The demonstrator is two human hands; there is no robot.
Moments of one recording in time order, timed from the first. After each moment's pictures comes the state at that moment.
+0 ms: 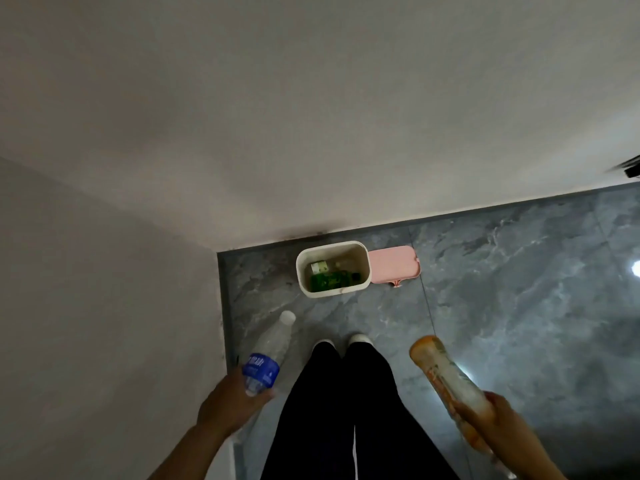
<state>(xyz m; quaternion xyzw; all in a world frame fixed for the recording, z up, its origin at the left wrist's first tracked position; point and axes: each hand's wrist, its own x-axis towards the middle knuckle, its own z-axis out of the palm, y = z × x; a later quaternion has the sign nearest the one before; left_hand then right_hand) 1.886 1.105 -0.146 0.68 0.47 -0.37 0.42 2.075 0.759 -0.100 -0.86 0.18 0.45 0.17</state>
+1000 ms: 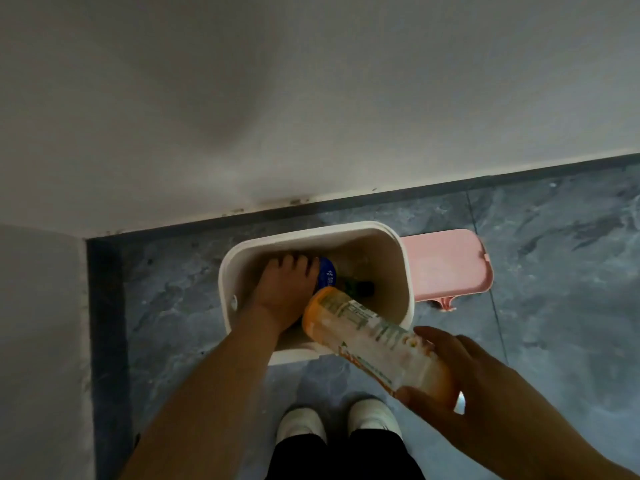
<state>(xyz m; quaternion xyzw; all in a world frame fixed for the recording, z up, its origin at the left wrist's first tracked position) 2.145 1.129 -0.622 0.96 0.04 -0.28 0.00 2.216 0.902 -0.459 -0.82 -0.21 0.52 0.09</state>
